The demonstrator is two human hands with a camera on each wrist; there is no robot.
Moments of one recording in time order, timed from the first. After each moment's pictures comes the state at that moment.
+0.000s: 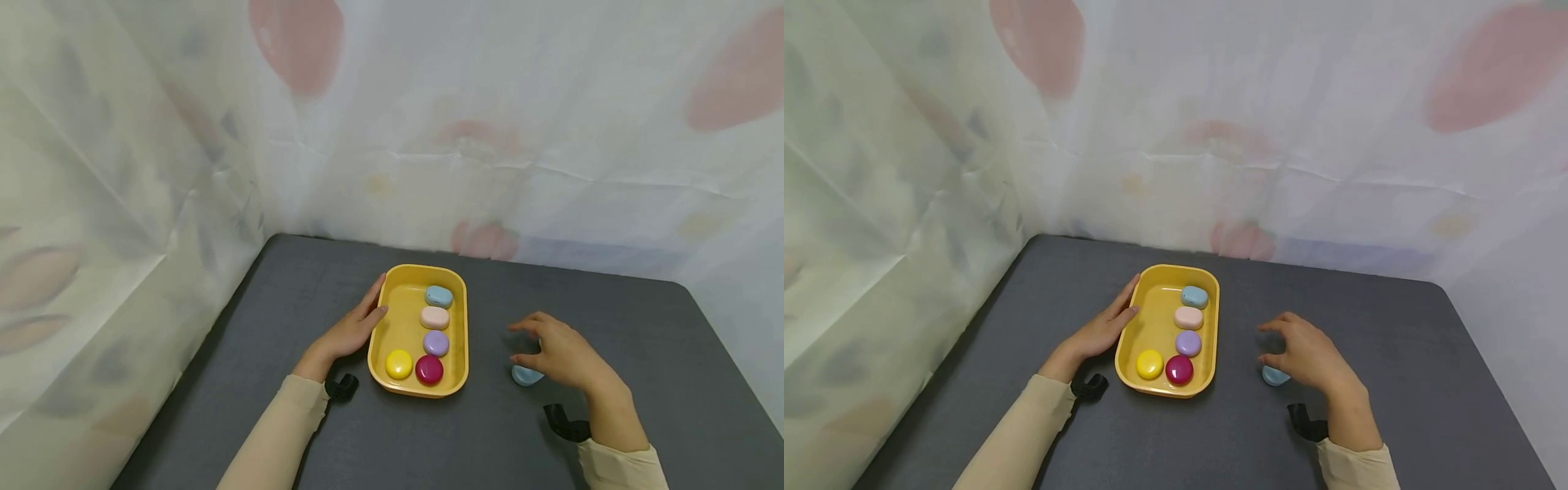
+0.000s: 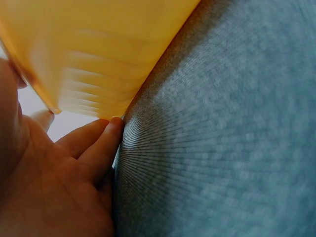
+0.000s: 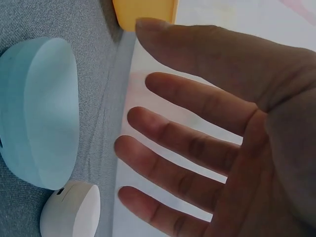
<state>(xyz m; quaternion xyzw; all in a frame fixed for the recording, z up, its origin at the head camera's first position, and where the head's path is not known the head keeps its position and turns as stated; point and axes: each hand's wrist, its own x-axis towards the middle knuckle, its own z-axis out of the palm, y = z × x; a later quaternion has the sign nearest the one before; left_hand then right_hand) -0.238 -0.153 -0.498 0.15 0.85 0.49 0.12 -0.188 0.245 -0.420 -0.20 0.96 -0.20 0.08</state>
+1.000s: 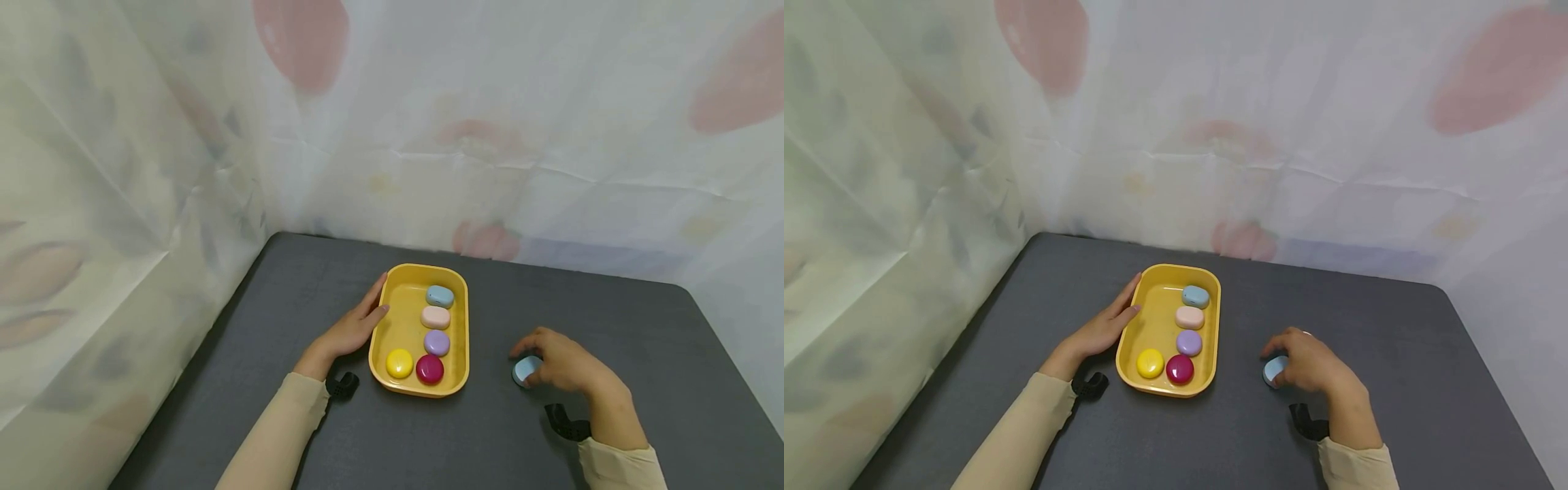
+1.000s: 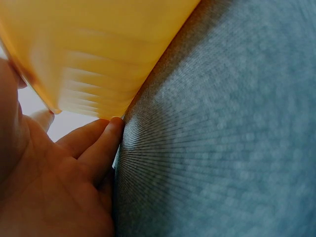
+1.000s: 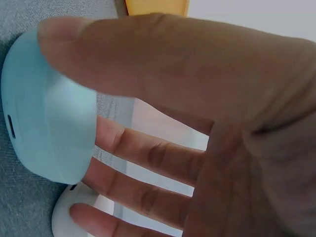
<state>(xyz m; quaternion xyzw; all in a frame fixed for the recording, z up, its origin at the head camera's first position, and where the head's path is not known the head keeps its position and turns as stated) -0.240 -0.152 -0.499 0.16 0.85 0.49 0.12 -0.190 0.255 -0.428 -0.16 0.94 -0.22 0.18</state>
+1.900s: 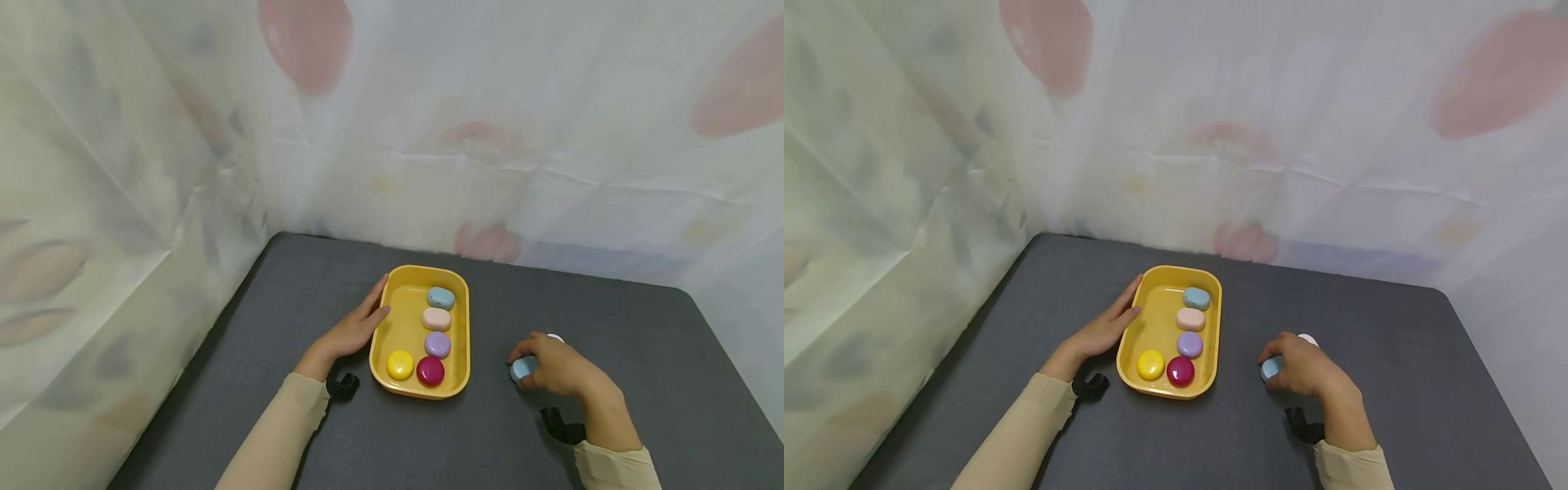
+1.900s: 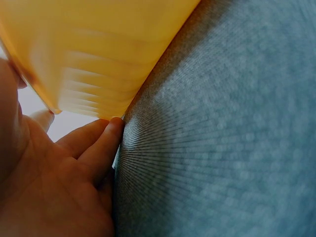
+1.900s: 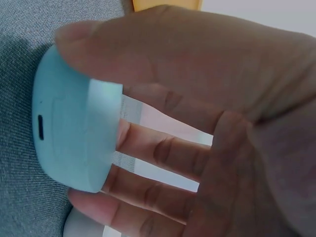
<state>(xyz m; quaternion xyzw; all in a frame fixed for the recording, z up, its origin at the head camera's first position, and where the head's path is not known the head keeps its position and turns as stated) -0.240 -0.151 -0.501 0.14 0.85 0.49 0.12 -0.192 0.249 -0.439 -0.18 0.94 -0.23 0.18</state>
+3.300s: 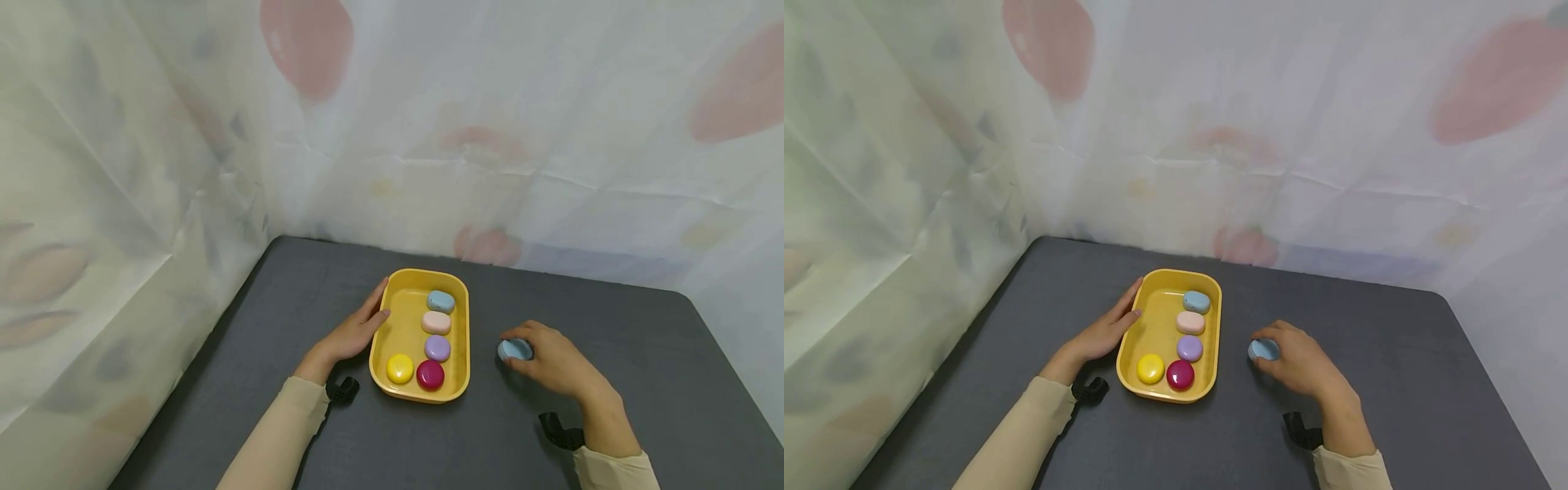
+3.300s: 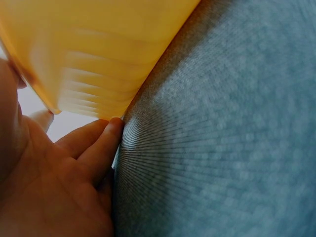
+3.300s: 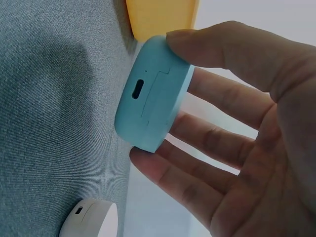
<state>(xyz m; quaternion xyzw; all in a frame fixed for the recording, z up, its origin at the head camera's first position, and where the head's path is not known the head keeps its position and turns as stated) -0.239 -0.151 -0.500 0.15 0.85 0.50 0.13 -0.194 0.242 -0.434 -0.24 0.95 -0.21 0.03</state>
